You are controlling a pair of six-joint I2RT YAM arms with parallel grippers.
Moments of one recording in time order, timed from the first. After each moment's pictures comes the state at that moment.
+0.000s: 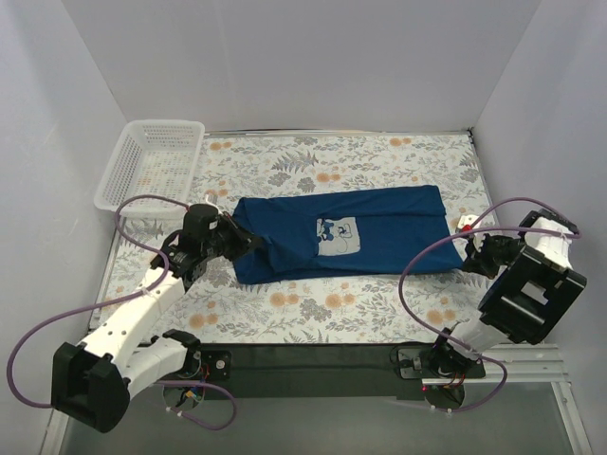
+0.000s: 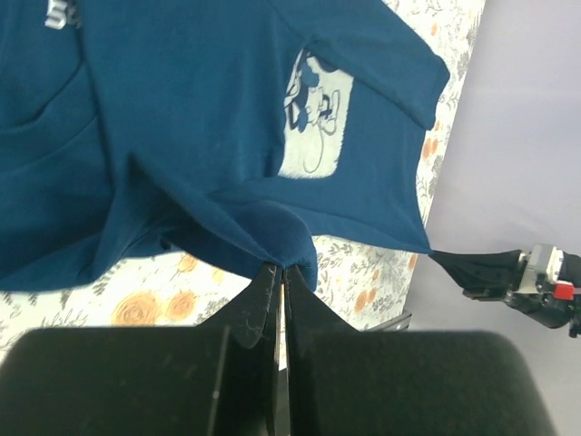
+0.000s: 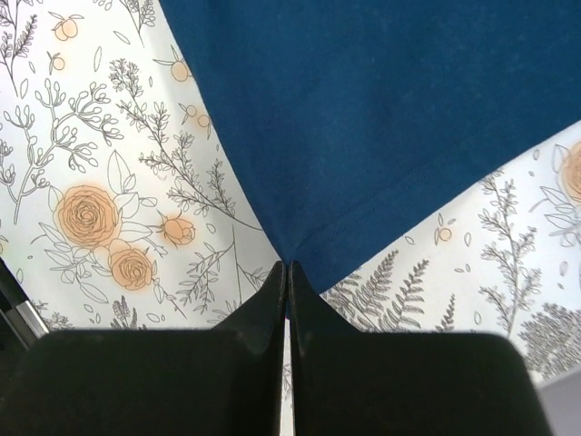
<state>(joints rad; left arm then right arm) -0.38 0.97 0.67 -0.31 0.20 -1.04 -0.64 1.49 1.02 -1.25 -0.68 -1.81</state>
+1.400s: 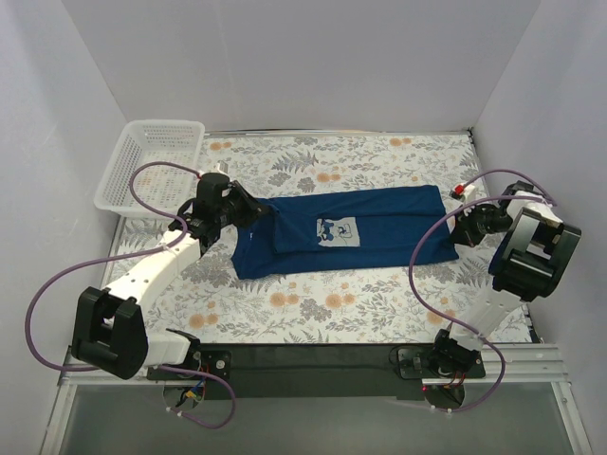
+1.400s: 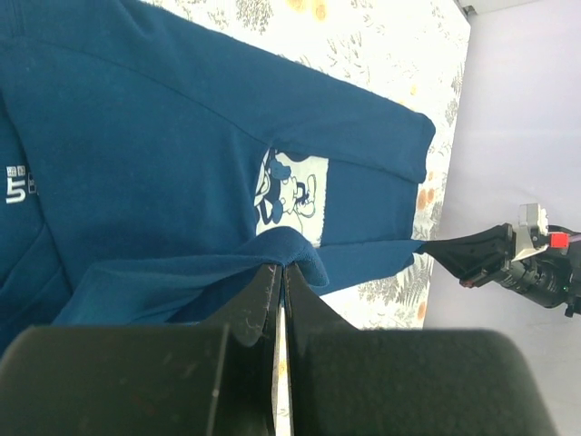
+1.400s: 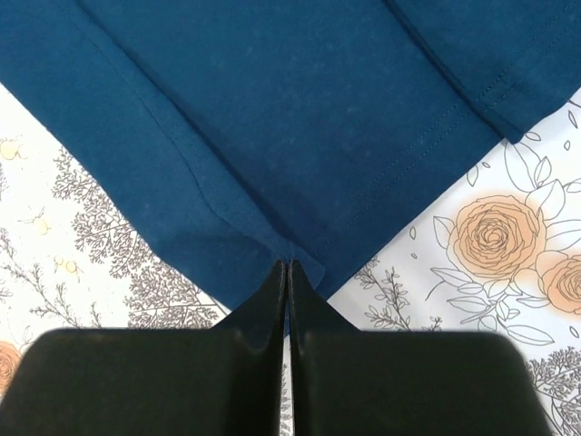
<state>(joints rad) -0.36 1.30 0.90 -0.15 0.16 -0.94 -0.47 1.83 1.22 -0.93 -0.76 -1.26</state>
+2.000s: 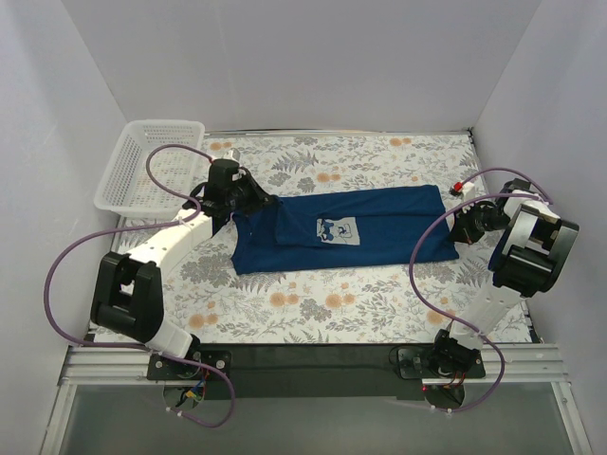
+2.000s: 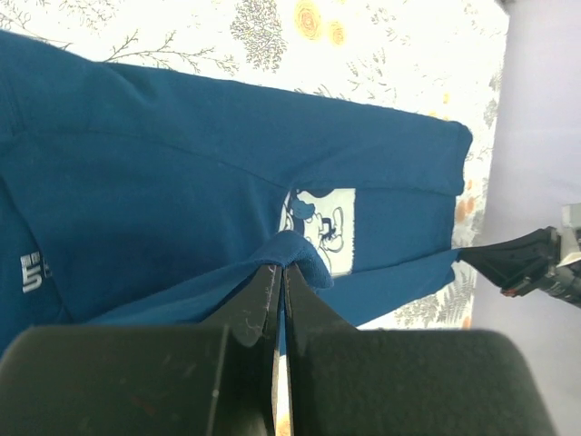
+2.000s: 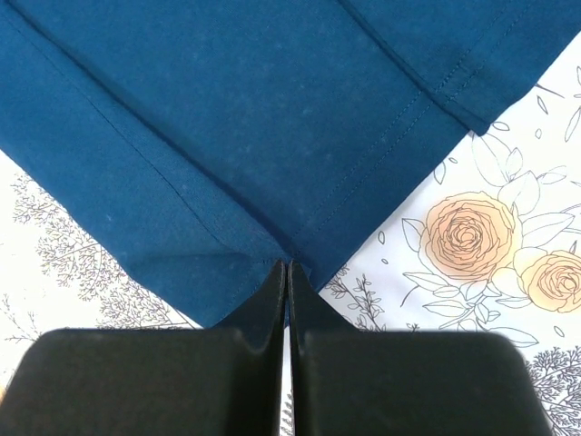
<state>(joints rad) -0.35 1.50 1.02 -0.11 0.17 -0.82 -0.45 1.87 1.23 -0.84 -0.72 -1.14</state>
